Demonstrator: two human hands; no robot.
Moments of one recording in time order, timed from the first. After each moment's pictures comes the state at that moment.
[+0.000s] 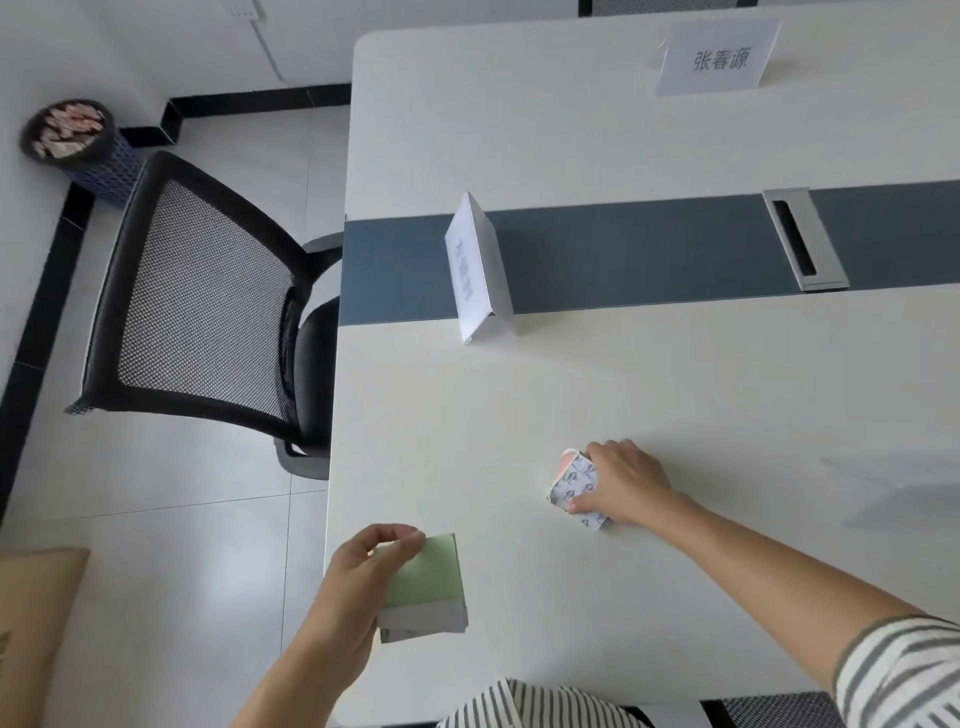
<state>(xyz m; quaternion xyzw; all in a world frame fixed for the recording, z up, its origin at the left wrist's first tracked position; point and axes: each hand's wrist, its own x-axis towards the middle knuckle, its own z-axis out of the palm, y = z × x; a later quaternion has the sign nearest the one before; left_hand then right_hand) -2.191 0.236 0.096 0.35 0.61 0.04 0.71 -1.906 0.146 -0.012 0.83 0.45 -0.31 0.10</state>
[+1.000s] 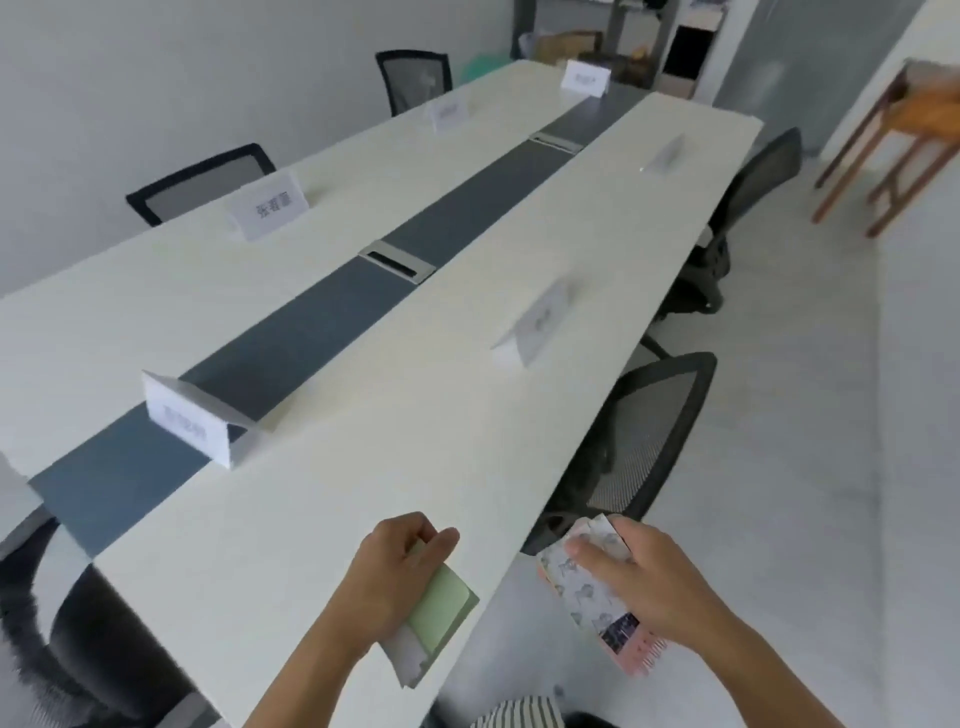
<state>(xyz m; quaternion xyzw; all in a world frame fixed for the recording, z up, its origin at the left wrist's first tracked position) -2.166 0.146 0.160 0.83 0.14 -0.17 0.51 -2.163 -0.117 0.151 0.89 -0.06 -0.21 -0.40</state>
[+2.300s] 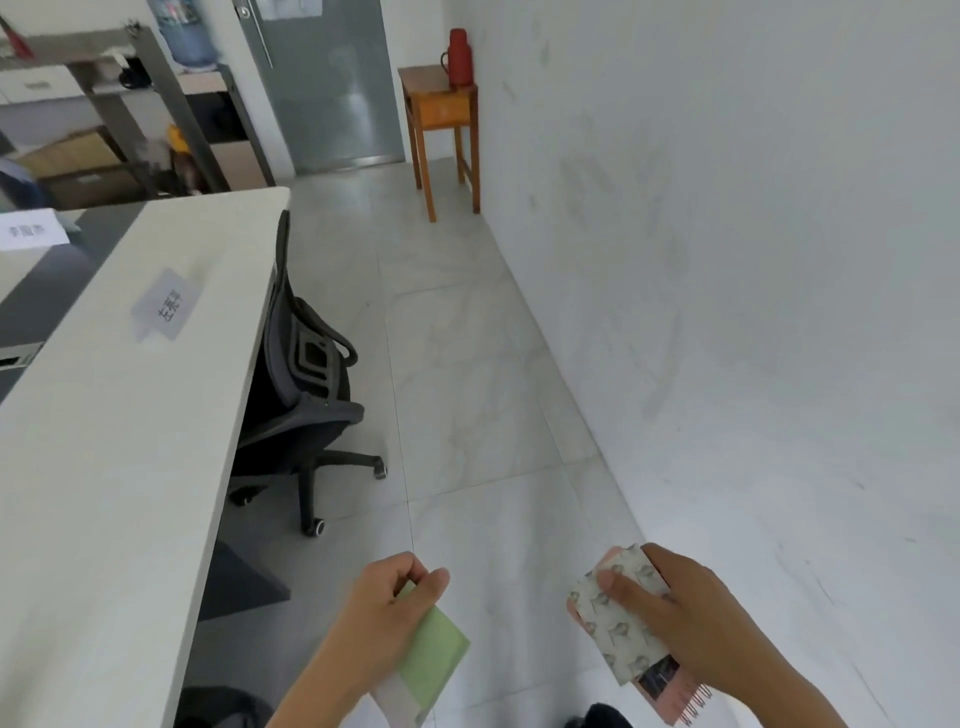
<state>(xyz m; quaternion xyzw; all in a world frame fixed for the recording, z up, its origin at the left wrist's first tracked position) -1.805 -0.533 0.155 0.82 -0.21 -0.33 0.41 -2.008 -0.735 0.171 0.80 -0.42 -0.05 -0.42</state>
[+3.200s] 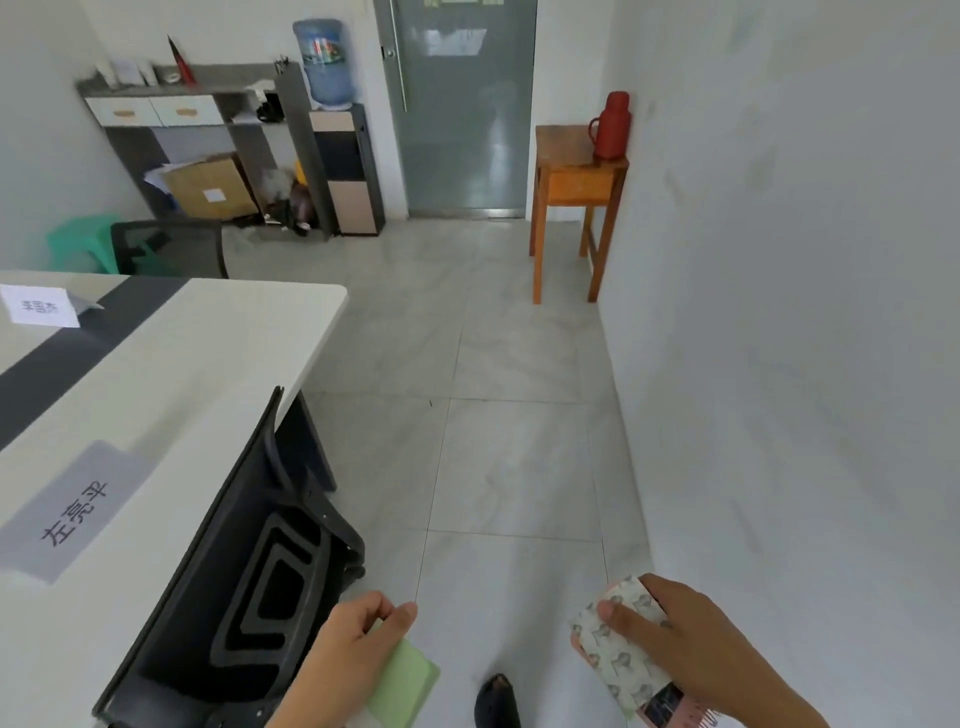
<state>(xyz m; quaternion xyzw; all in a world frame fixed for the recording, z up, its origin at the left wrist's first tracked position) -1.280 -0.928 0.119 0.85 -0.02 -0.27 0.45 -1.417 -1.212 0.157 0.86 -0.29 -0.16 -0.39</state>
